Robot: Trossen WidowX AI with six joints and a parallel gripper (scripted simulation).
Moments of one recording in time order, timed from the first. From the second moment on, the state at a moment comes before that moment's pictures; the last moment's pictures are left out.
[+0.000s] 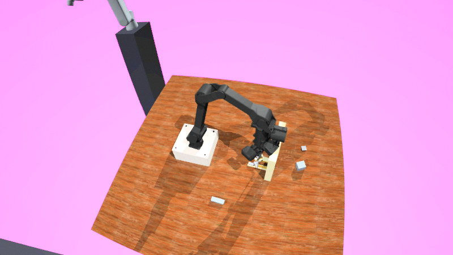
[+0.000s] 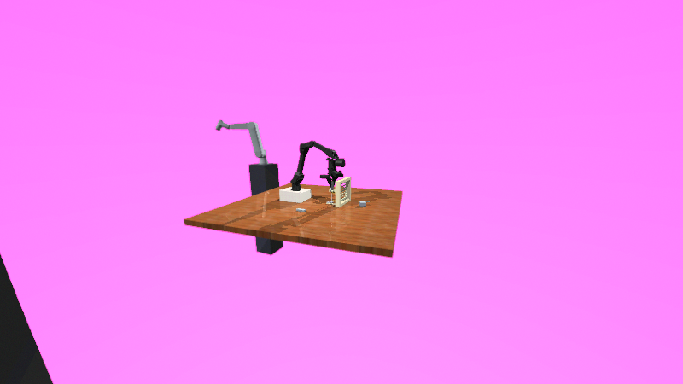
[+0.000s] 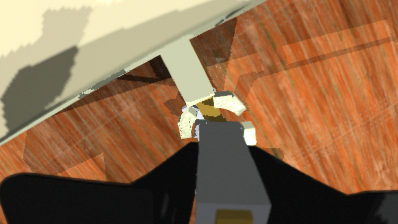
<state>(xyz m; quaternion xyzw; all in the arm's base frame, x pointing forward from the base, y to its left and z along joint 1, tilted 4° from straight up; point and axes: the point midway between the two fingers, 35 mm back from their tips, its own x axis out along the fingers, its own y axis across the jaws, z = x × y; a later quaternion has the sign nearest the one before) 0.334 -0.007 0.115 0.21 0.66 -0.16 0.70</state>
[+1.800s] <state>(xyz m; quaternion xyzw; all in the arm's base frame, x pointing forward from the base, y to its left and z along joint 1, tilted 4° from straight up) 0.333 -0.008 0.114 0.57 0.46 -0.51 0.46</state>
